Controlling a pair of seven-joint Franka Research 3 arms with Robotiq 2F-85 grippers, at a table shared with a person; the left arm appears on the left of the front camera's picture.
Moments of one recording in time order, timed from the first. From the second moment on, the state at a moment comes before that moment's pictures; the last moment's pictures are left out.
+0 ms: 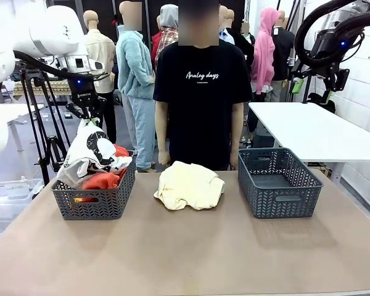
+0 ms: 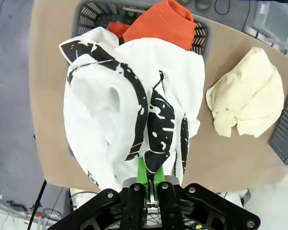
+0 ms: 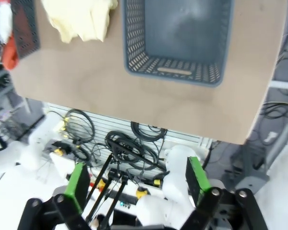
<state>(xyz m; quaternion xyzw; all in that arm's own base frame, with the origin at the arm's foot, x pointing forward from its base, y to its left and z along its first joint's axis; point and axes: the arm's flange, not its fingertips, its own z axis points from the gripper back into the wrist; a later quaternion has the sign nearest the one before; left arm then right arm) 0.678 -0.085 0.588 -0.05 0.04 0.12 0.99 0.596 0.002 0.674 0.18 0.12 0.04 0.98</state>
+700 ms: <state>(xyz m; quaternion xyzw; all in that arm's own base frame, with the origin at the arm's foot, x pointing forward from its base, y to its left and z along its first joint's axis) 0.689 -0.071 0.446 -0.11 0.19 0.16 0.96 0.596 0.002 0.674 0.18 0.12 0.04 0.98</state>
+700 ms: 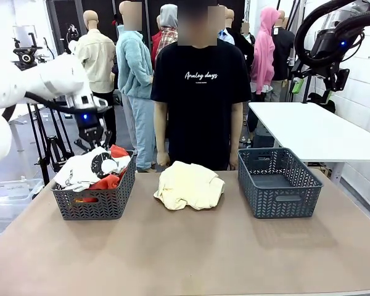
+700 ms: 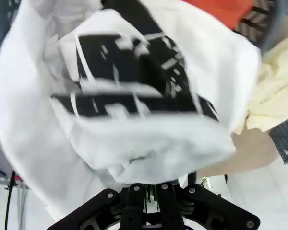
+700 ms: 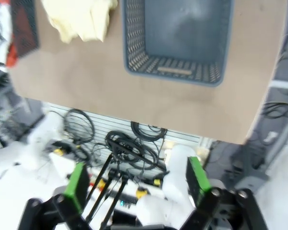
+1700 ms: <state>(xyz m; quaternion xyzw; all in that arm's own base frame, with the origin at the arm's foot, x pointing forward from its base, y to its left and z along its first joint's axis) 0.679 -0.101 0.407 0.05 0.06 0.12 0.99 0.596 0.002 0.674 0.18 0.12 0.04 0.98</state>
